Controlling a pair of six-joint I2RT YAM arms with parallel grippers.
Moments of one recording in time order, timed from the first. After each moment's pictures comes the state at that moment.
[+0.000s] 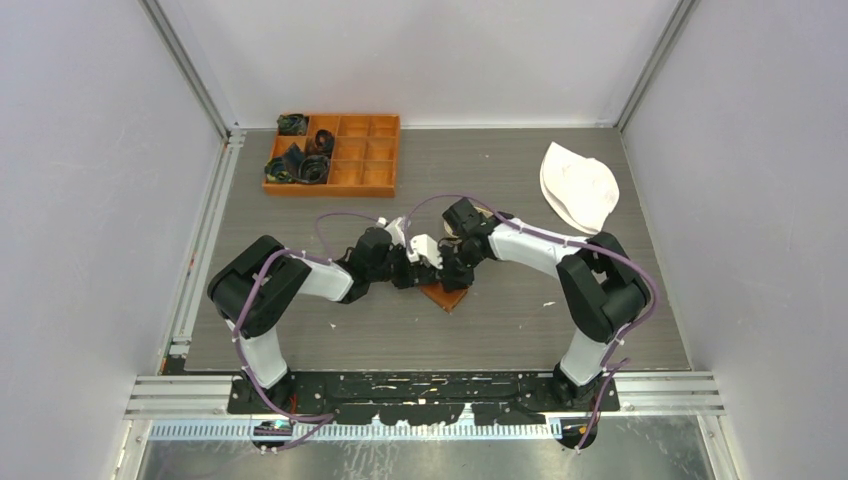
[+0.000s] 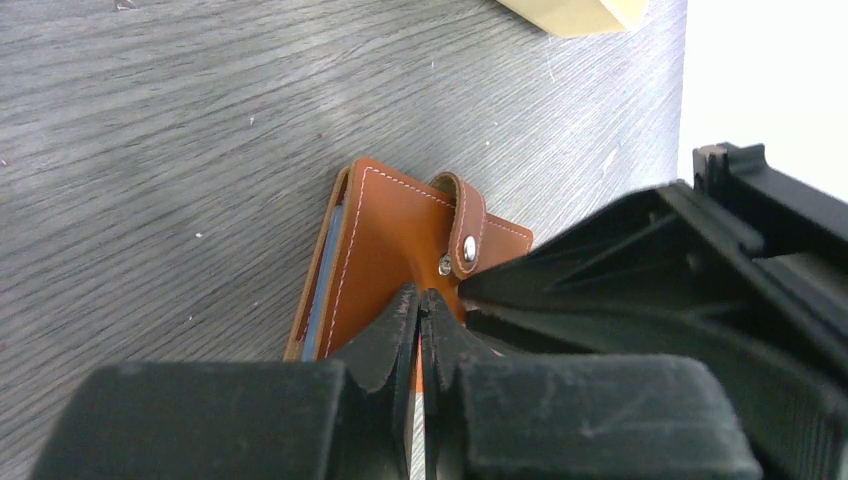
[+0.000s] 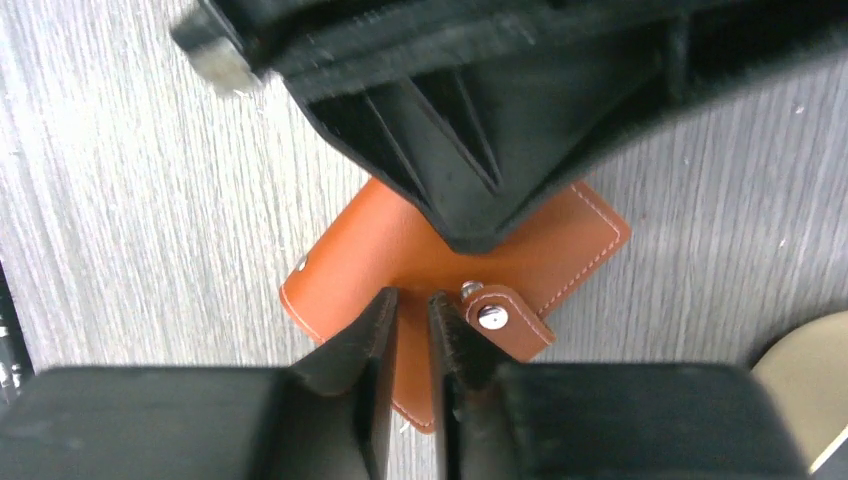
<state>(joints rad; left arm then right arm) -0.69 1.80 0.68 0.58 0.39 -0.86 0.65 1.72 1.07 -0.57 -0.48 -0.85</state>
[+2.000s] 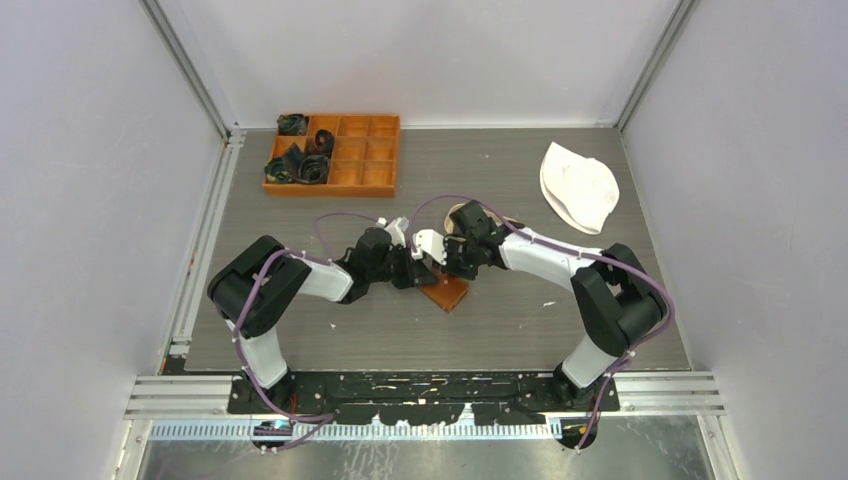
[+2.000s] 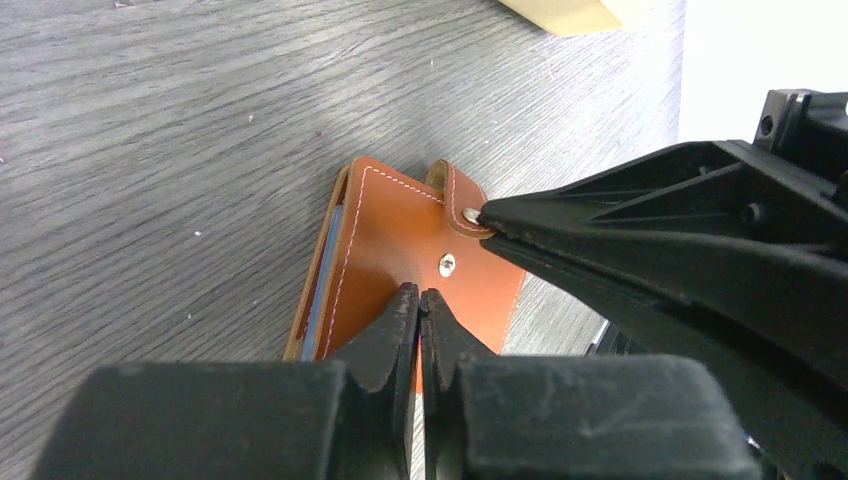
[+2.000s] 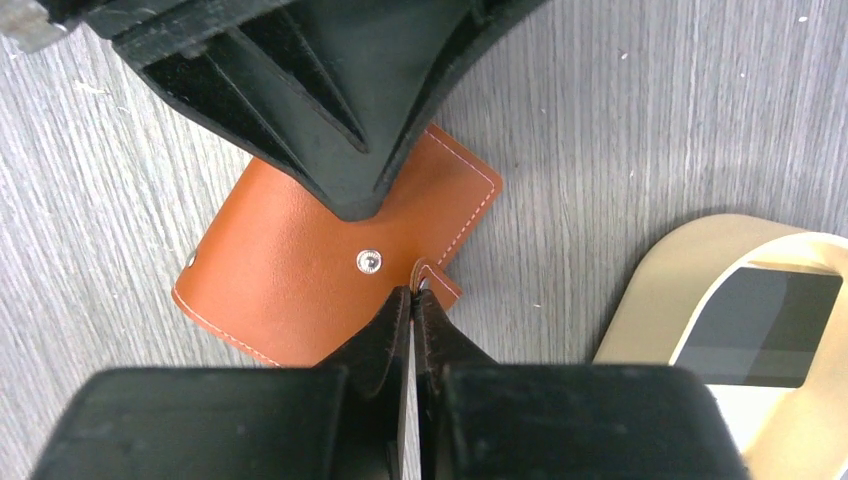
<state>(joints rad) -0.69 1.80 0.68 0.59 0.39 -0.87 0.63 1.63 0.96 -0.38 -0.33 -0.80</state>
